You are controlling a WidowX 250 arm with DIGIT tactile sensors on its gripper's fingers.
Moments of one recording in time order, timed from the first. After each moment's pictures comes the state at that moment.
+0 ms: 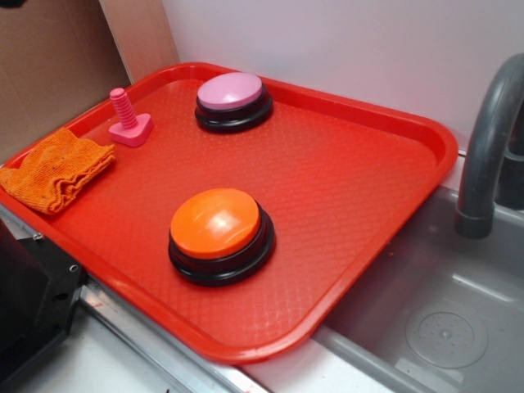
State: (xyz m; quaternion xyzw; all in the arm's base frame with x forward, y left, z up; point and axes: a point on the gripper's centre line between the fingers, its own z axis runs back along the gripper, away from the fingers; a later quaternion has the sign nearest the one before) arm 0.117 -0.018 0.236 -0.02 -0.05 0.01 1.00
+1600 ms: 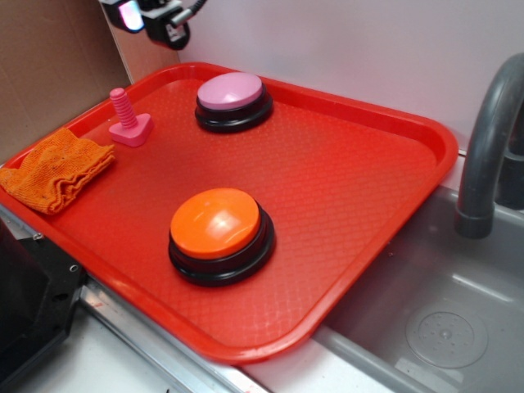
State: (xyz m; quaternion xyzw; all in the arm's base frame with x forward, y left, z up) arm 0.266 0.039 0.131 -0.01 -0.05 -0.05 1.00
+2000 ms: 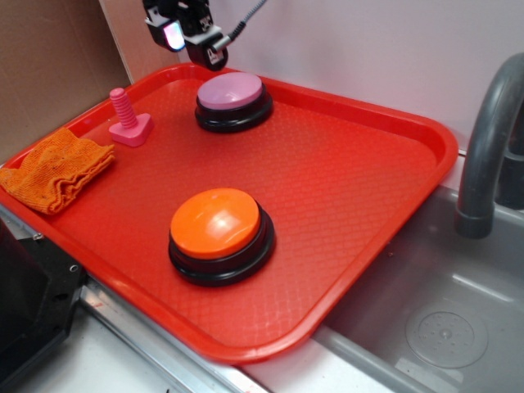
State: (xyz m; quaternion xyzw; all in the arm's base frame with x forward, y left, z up) arm 0.300 0.043 0.094 -0.01 -0.06 -0.07 1.00
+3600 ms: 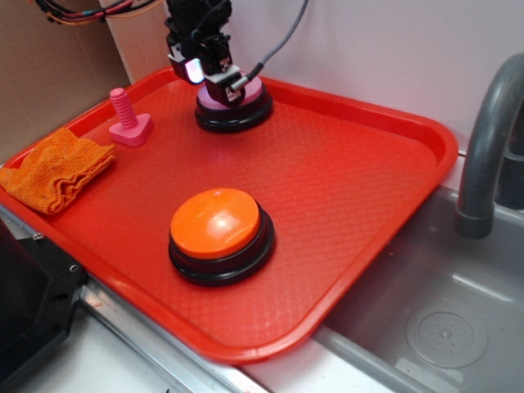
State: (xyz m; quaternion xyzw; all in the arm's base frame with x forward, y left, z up) arm 0.302 0.034 0.068 -0.01 -0.06 -0.09 0.99
